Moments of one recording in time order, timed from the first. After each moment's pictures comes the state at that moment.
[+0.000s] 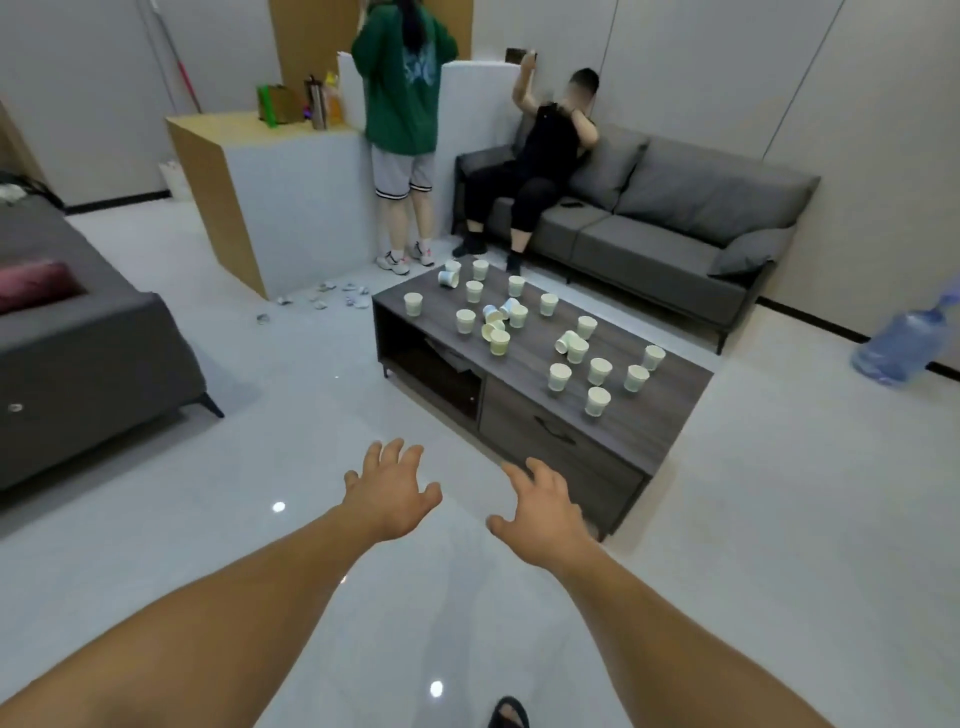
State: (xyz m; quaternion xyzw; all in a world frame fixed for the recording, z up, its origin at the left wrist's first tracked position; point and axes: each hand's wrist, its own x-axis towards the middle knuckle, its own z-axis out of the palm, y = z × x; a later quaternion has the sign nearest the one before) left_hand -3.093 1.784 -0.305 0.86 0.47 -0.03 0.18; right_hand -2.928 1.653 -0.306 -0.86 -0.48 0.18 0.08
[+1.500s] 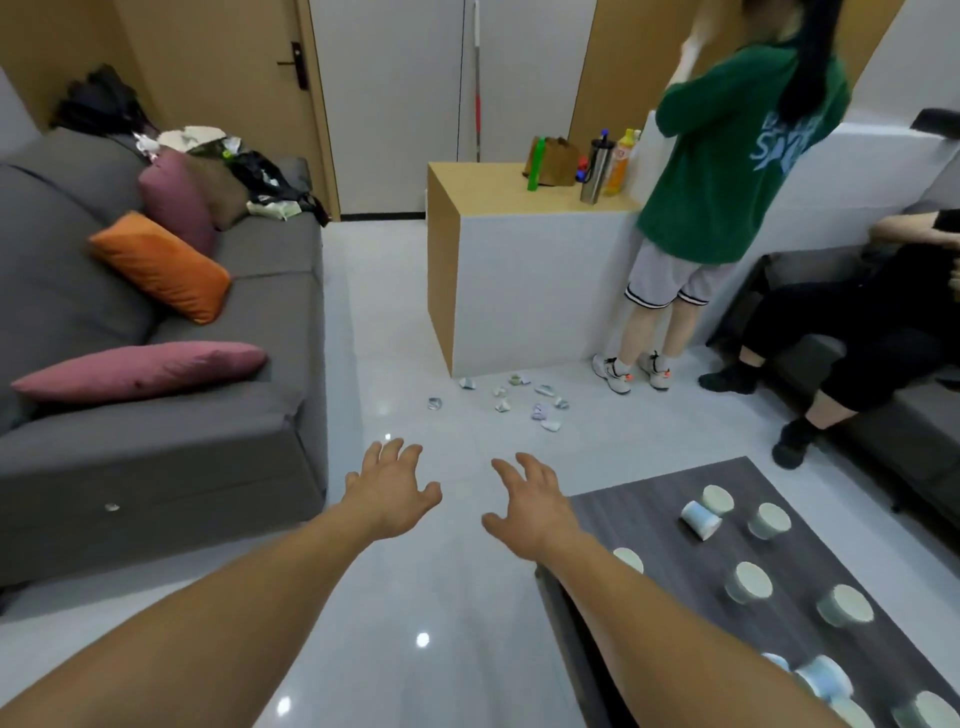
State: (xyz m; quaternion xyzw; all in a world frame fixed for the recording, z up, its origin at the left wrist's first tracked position) left_hand -3.054 2.611 -0.295 0.68 0.71 0.03 0.19; right_hand -2.845 2.604 -0.303 -0.64 -0.74 0.19 0.01
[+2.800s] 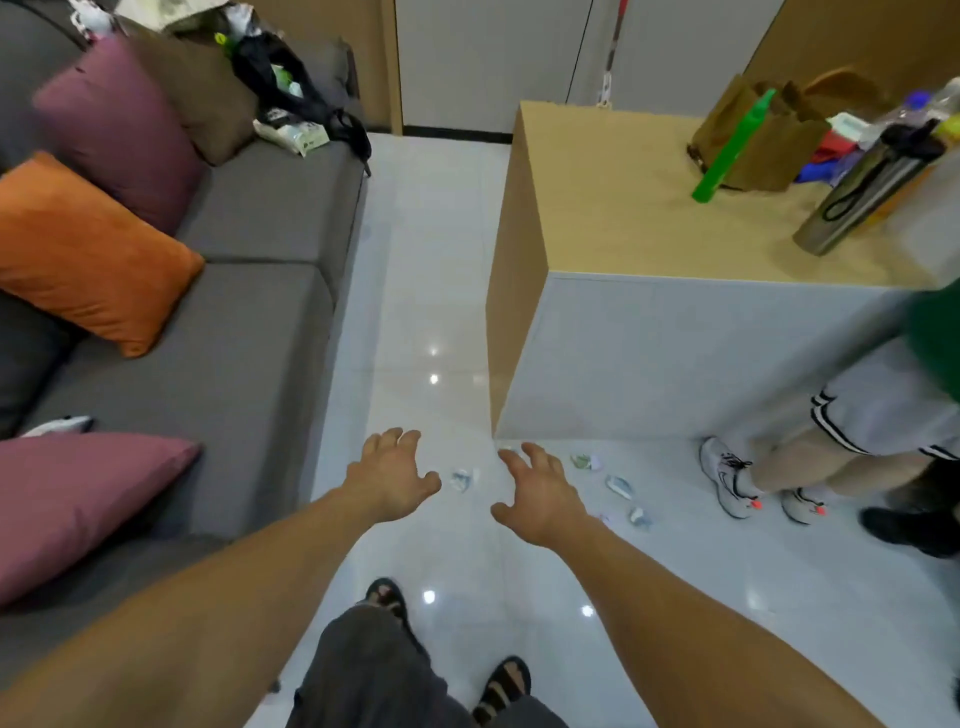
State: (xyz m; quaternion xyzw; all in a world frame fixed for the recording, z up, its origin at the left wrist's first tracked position) left_hand -3.145 3.316 -0.375 0.55 0.77 -0.02 0.31; right_hand -2.936 3.359 -0.391 -0.55 -0.78 0.27 -0.13
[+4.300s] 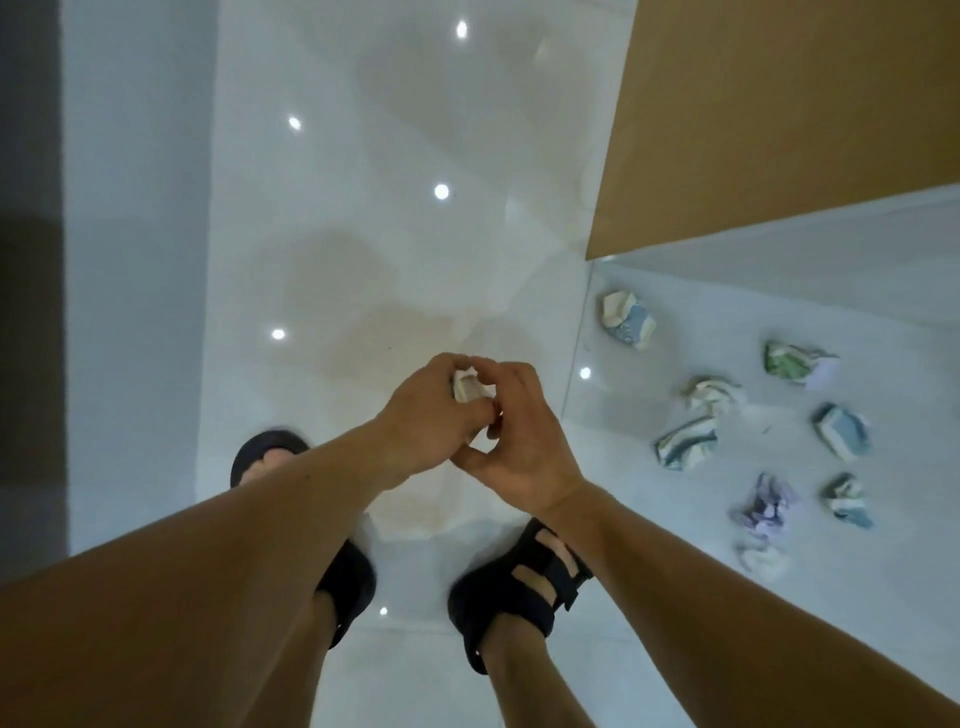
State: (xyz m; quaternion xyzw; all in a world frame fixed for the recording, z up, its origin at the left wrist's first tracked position) left_hand -3.149 3.547 -1.030 0.21 0.72 0.12 0.65; right_hand -3.006 3.562 -1.051 -0.47 -0.70 0.54 -0.02
